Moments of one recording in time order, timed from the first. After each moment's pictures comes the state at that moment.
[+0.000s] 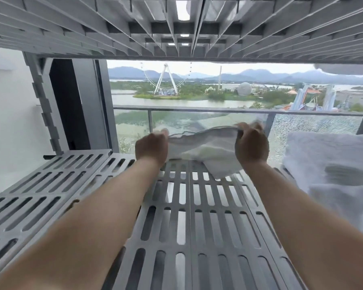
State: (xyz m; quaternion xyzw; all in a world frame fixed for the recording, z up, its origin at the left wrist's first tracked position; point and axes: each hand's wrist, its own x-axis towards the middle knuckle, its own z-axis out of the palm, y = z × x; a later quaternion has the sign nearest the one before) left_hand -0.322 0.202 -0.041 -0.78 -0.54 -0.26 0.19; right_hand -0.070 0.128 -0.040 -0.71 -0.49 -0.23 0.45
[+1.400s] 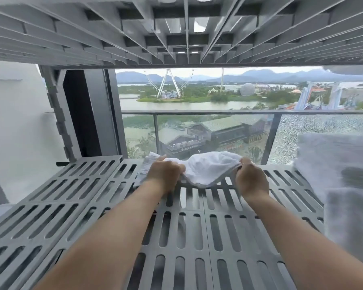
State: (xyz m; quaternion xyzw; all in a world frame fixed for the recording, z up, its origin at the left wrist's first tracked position) left_hand -0.343 0.200 -0.090 -0.86 -0.42 -0.20 0.21; right_hand -0.102 0.119 -0.114 -0.79 -0.49 -0.12 0.36
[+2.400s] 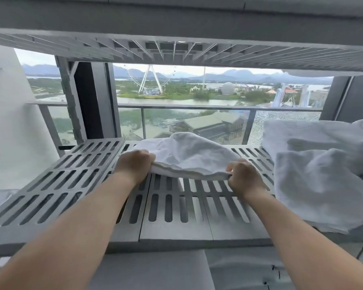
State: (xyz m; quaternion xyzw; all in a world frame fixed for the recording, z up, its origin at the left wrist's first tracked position) left_hand -0.466 0.084 -0.079 -0.86 -0.44 -0.15 0.20; right_hand -0.174 -0.052 -0.105 -0.80 -0.53 -0.11 0.27
